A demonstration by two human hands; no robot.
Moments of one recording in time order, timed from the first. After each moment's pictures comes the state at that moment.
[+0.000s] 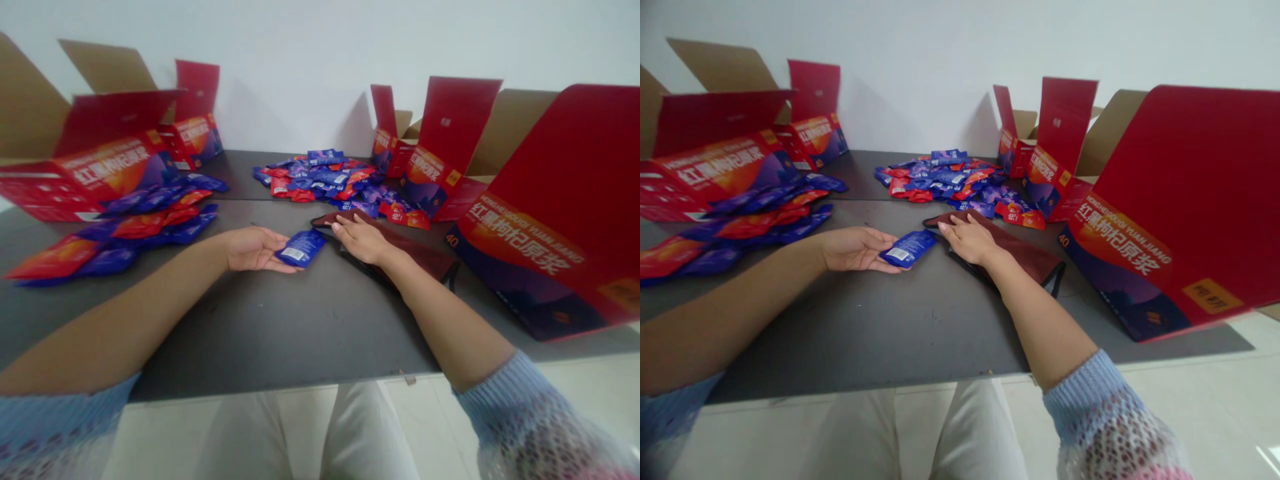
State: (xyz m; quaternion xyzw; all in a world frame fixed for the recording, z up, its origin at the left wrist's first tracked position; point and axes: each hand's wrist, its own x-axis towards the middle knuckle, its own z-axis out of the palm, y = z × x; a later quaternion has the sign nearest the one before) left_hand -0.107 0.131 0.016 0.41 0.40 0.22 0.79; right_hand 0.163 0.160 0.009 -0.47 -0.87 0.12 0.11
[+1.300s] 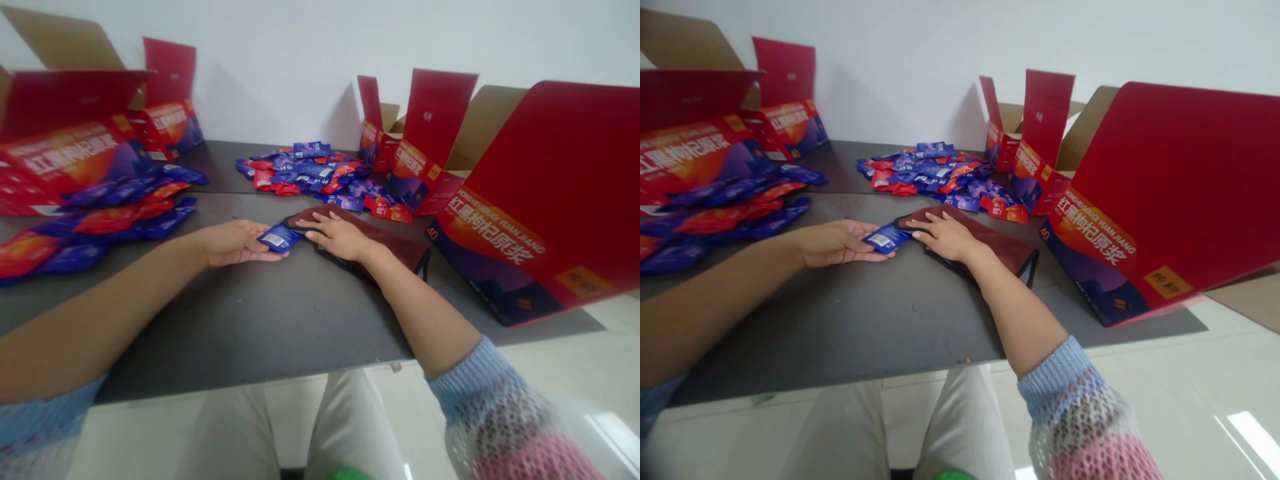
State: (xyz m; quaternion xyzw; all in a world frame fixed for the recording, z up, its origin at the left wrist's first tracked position) left_hand -0.100 0.125 0.017 0.45 0.43 0.28 0.73; right_hand 0.160 0.159 0.013 -0.36 -0.92 0.15 0.10
